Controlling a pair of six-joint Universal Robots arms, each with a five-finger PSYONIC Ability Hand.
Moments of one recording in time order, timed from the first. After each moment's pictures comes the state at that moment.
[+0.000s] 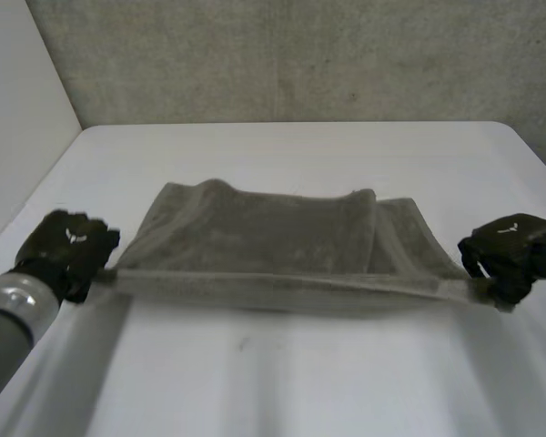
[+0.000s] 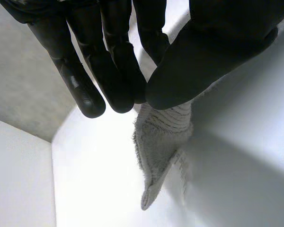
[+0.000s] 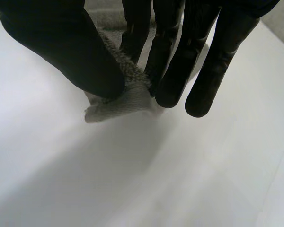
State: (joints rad) left arm 4.52 -1.56 -1.96 3.19 -1.48 3.84; right arm 1.63 -1.35 1.50 0.61 1.33 2.41; left_hand 1.20 1.22 1.22 1.22 1.04; right_hand 0.94 1.18 1.19 1.19 0.99
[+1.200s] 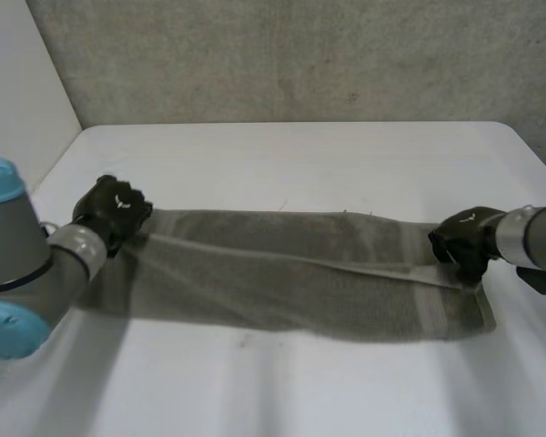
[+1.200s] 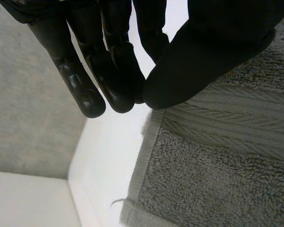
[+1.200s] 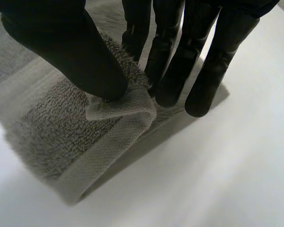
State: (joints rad) left arm 4.47 -1.98 -1.60 3.31 -1.46 4.08; right arm 1.74 -1.00 1.17 0.62 1.39 2.46; left_hand 1.20 1.22 1.22 1.22 1.04; right_hand 0.95 1.18 1.19 1.19 0.99
